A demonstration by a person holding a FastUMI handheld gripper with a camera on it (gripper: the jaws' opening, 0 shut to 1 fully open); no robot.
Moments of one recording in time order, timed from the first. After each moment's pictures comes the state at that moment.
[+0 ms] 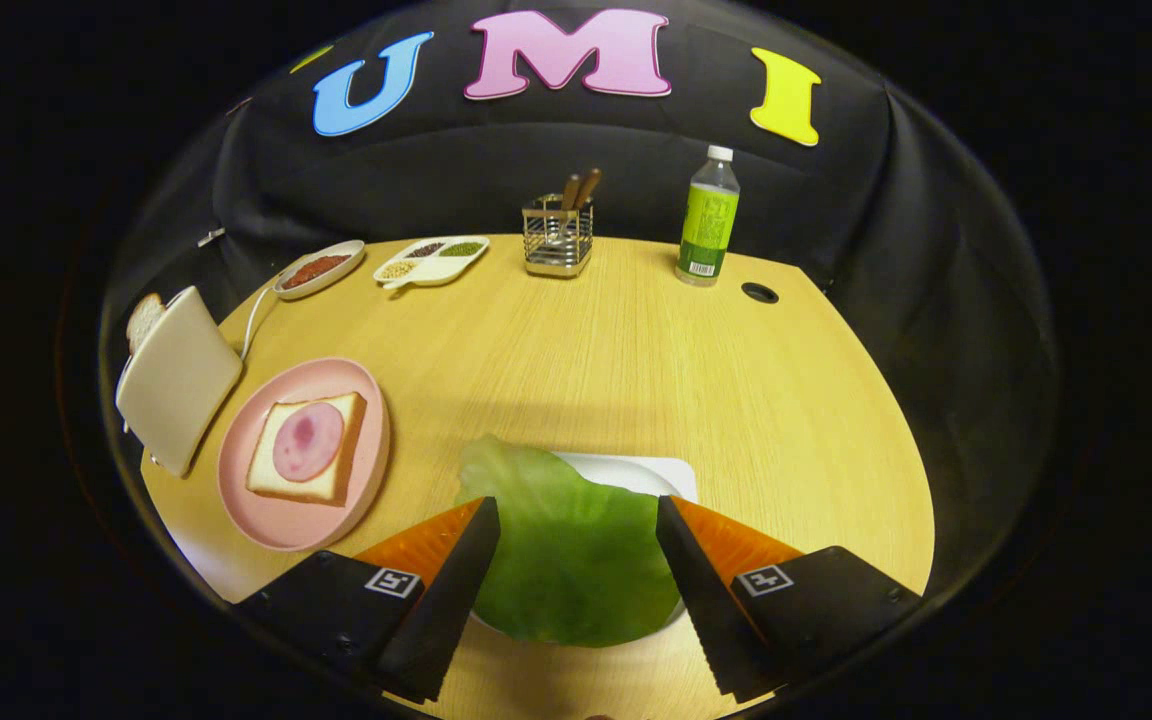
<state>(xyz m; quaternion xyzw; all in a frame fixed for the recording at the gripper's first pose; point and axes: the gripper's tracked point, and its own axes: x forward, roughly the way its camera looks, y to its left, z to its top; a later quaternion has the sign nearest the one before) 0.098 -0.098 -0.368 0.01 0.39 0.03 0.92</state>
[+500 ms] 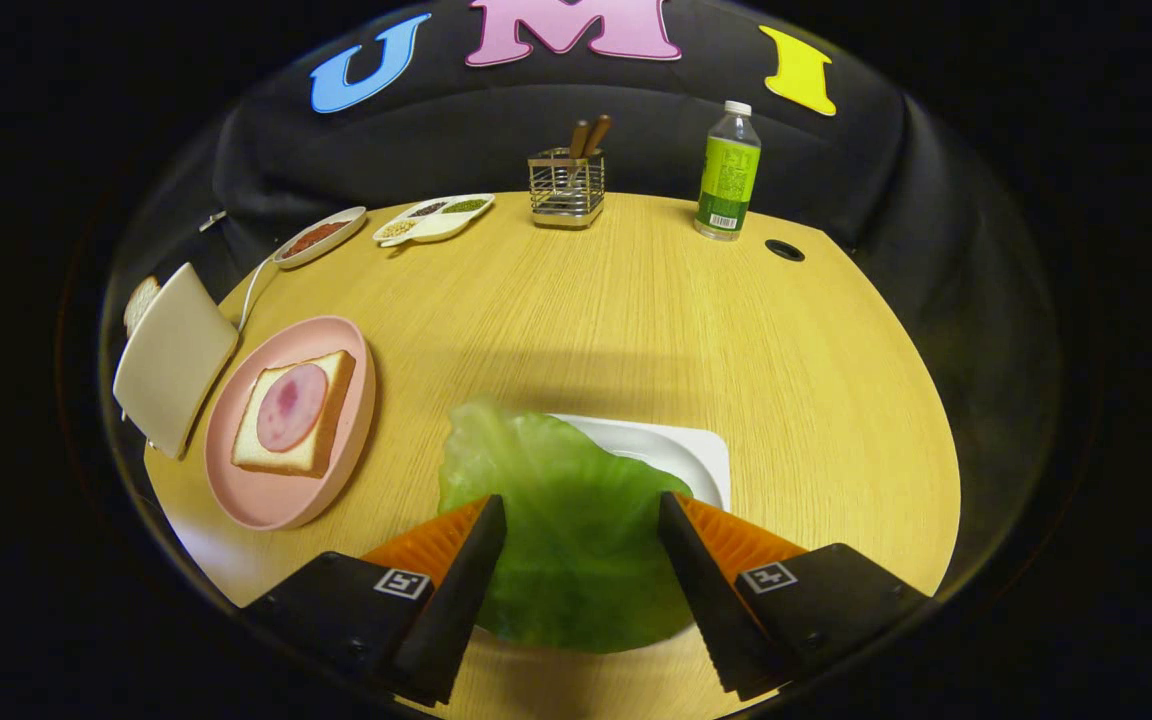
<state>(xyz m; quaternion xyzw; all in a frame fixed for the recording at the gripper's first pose) 0.095 -0.092 -0.389 0.01 0.42 0.05 0.91</state>
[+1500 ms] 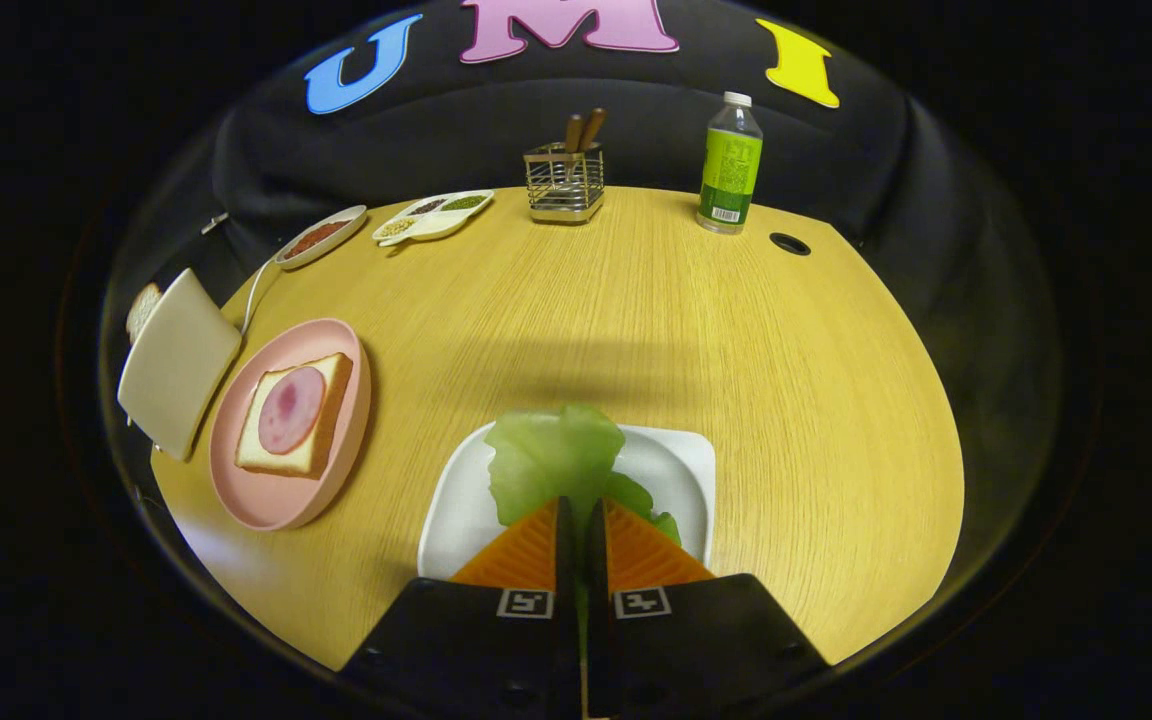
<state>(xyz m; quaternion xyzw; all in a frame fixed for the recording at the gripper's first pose) 0.098 -0.099 -0.387 0.04 0.44 0.07 0.89</state>
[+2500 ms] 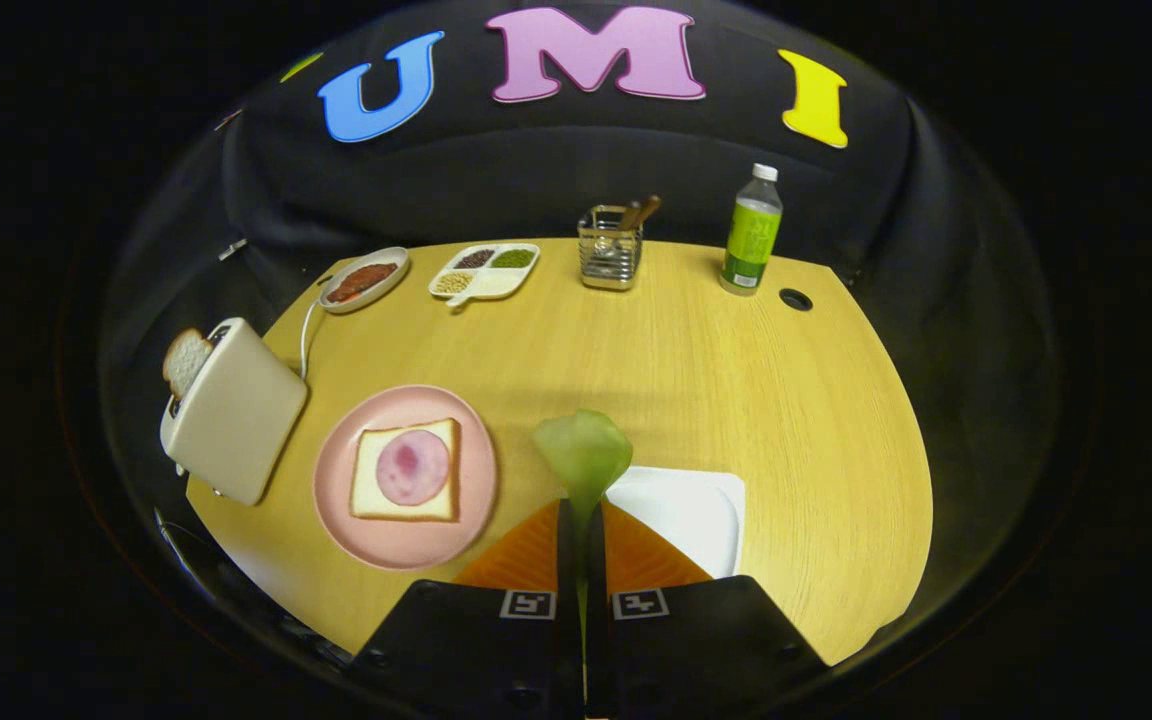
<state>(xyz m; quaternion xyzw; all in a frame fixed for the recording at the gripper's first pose) 0.096 -0.026 -0.274 0.04 0.41 0.07 0.91</state>
